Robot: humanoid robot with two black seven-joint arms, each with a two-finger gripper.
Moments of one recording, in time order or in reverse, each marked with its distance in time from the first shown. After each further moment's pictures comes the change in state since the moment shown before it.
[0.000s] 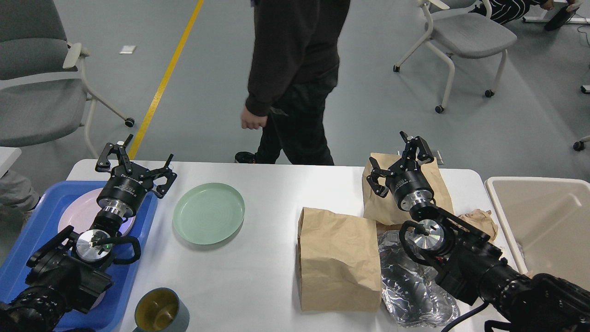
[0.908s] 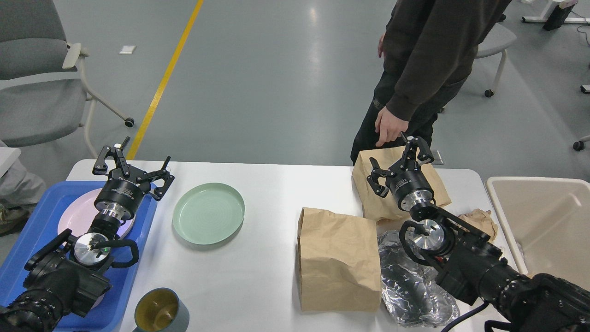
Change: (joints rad) left arm 0.014 0.005 -0.001 0.000 0.000 -0.006 -0.013; right arm 0.000 0.000 0.000 -0.001 0.000 0.000 0.001
